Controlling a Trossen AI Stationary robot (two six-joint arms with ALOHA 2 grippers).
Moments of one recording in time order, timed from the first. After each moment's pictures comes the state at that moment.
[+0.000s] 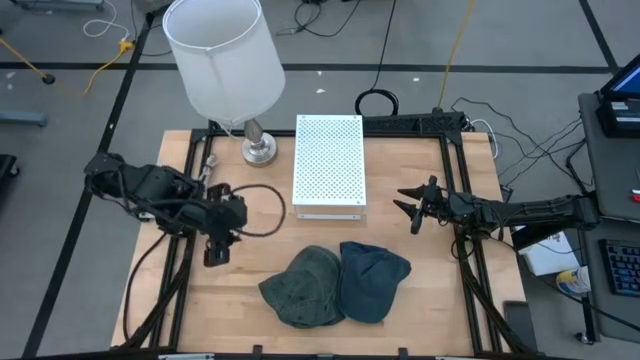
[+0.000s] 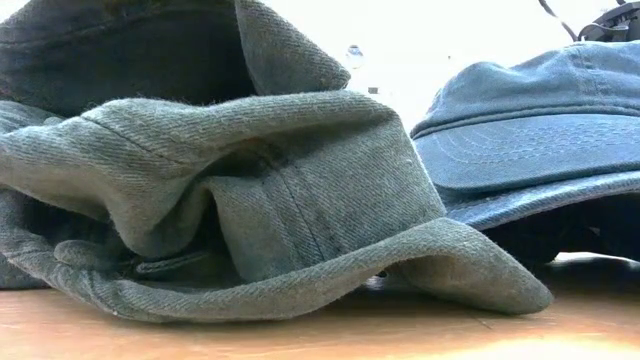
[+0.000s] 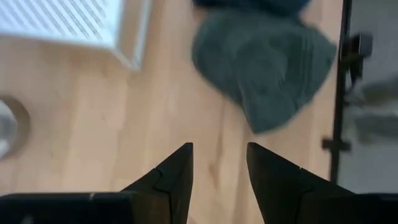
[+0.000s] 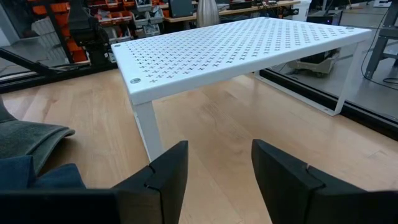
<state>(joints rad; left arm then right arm) -0.41 1.37 1.72 -1.51 -0.09 -0.53 -0.01 0.35 0.02 0.13 0.39 0.19</state>
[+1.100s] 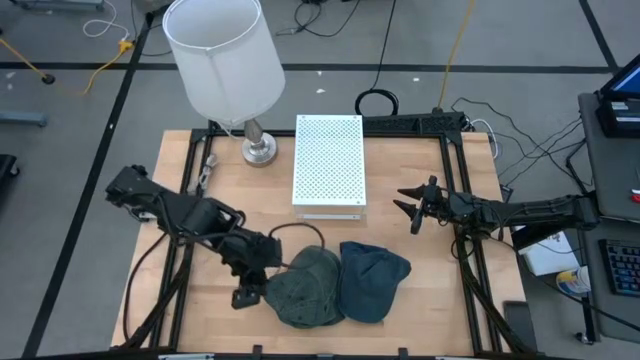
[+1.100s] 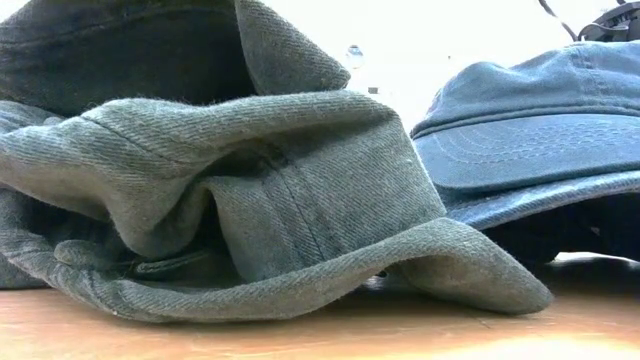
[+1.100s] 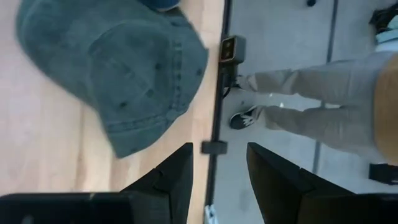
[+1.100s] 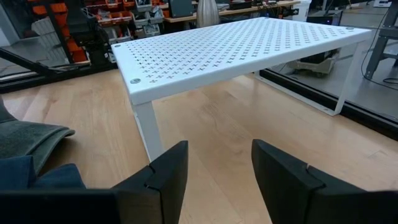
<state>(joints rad) -0.46 1.59 1.72 -1.14 0.27 -0.68 -0.01 0.35 0.02 0.13 0.39 0.19</state>
